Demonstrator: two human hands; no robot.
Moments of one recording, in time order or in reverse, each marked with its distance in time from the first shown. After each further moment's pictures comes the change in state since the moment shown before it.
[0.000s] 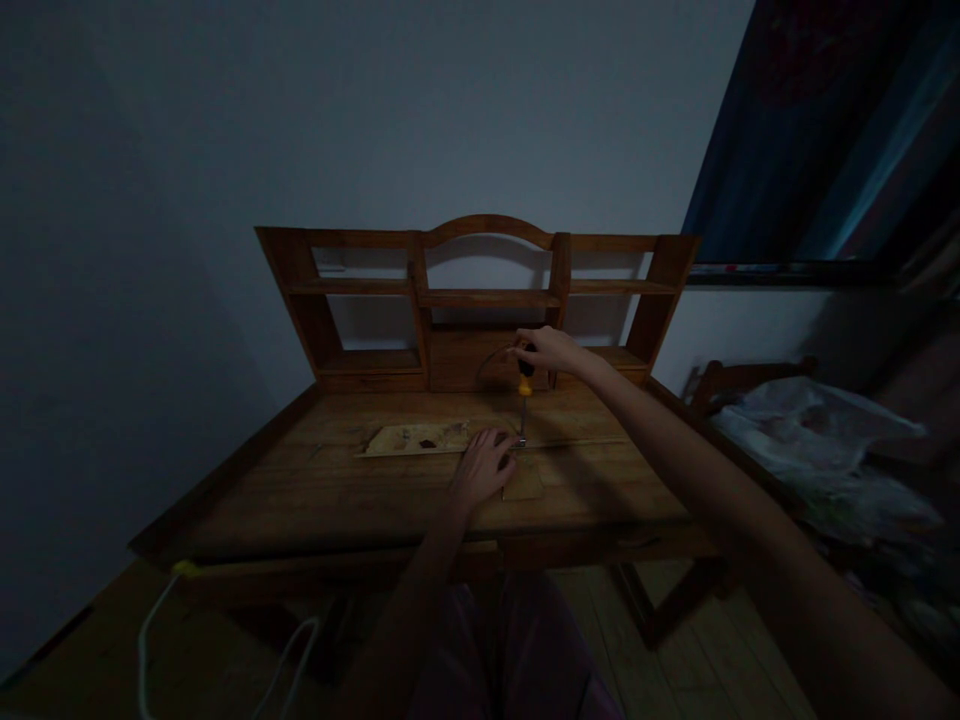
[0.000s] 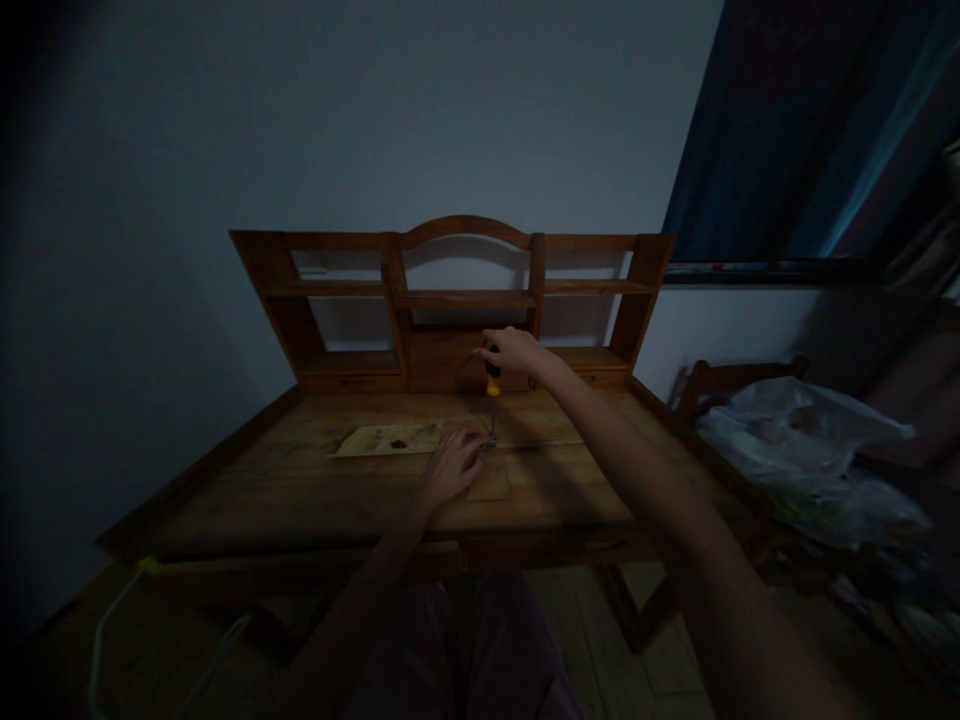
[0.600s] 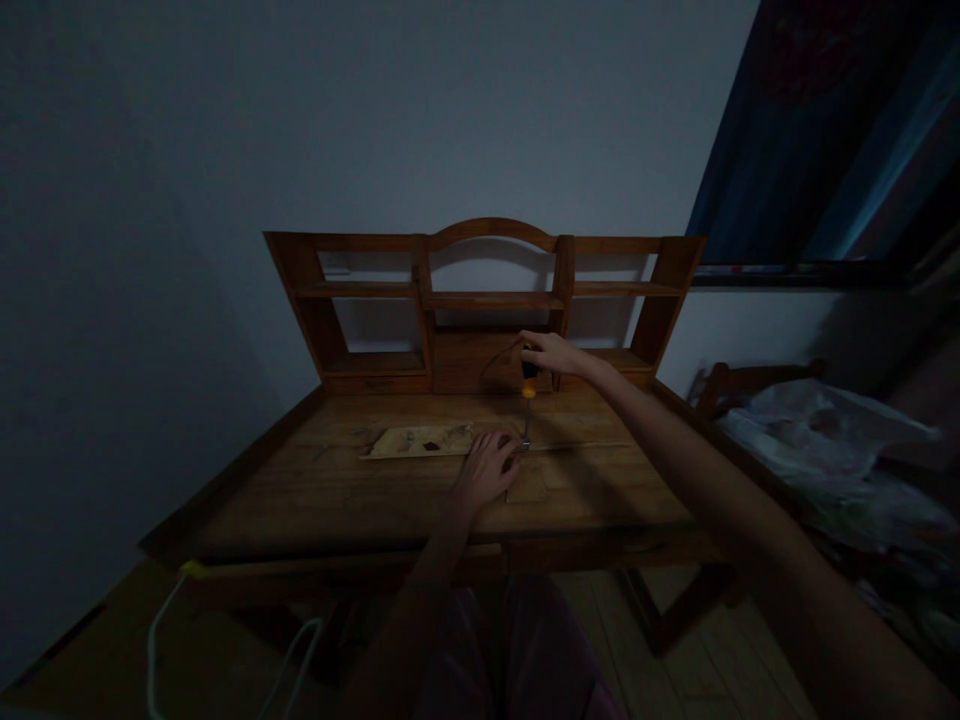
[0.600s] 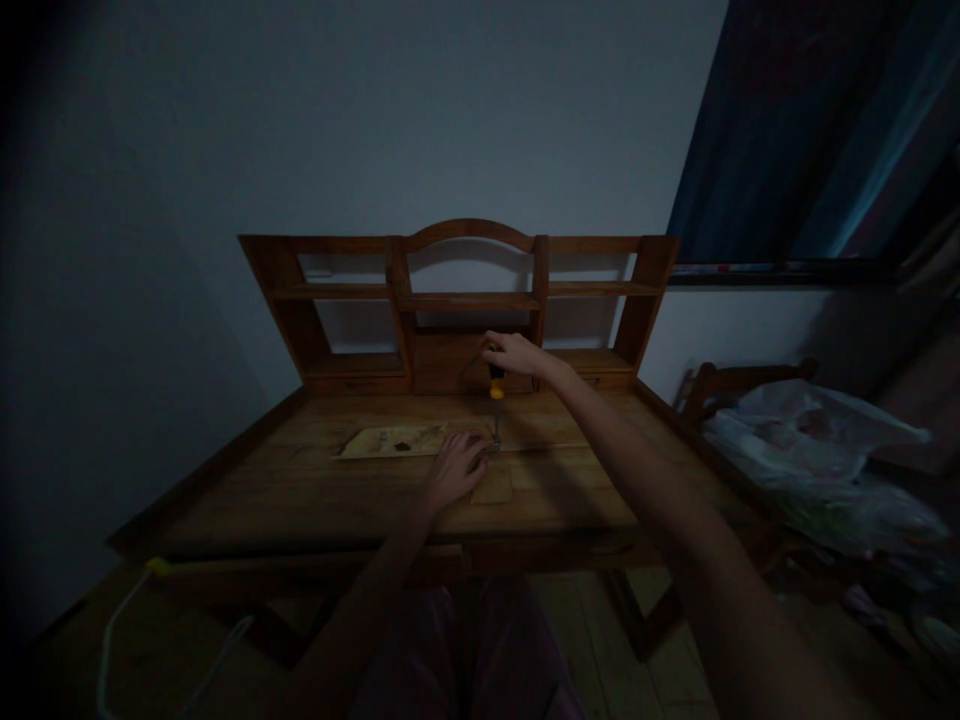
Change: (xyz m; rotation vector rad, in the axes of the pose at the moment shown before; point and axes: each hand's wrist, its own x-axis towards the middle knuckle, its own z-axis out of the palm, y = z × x) left_hand 0.001 0.001 -0.001 0.019 0.004 -0.008; right_hand -0.001 0.002 0.001 0.205 -0.034 -0.029
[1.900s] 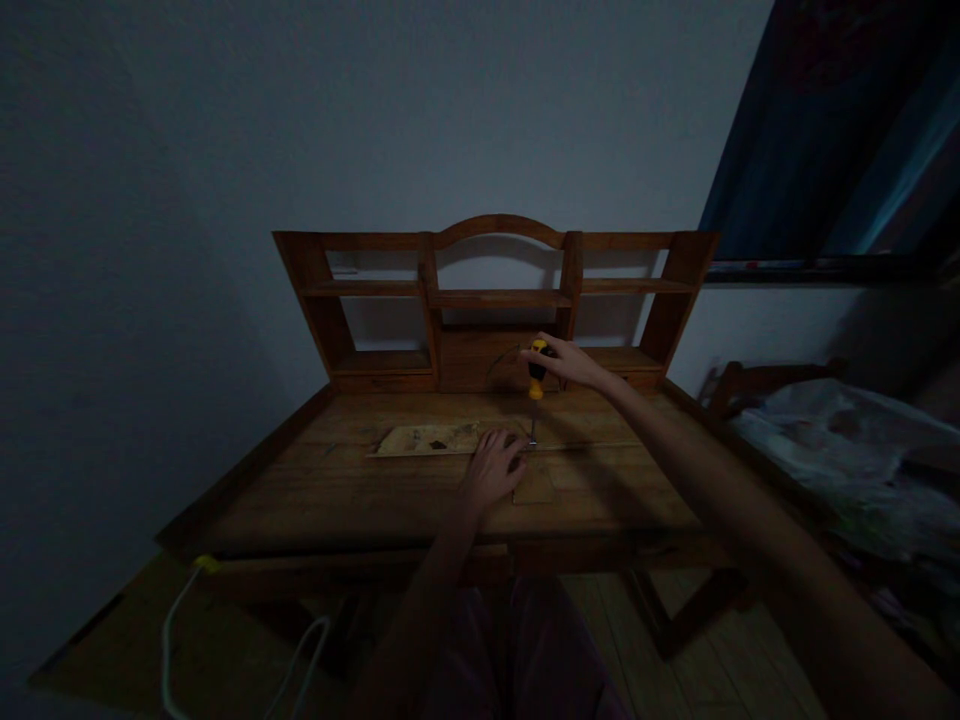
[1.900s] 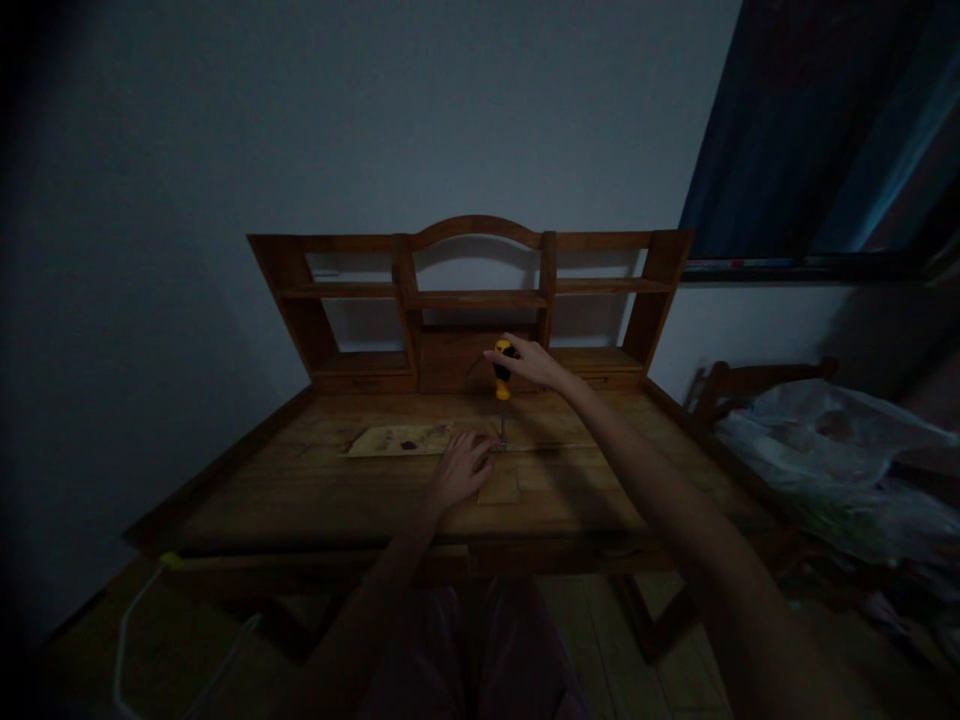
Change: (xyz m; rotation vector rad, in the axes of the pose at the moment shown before) left_hand 0.000 0.000 -0.002 -0.007 0.000 -0.002; right_hand -0.019 0.008 0.020 0.301 0.147 0.046
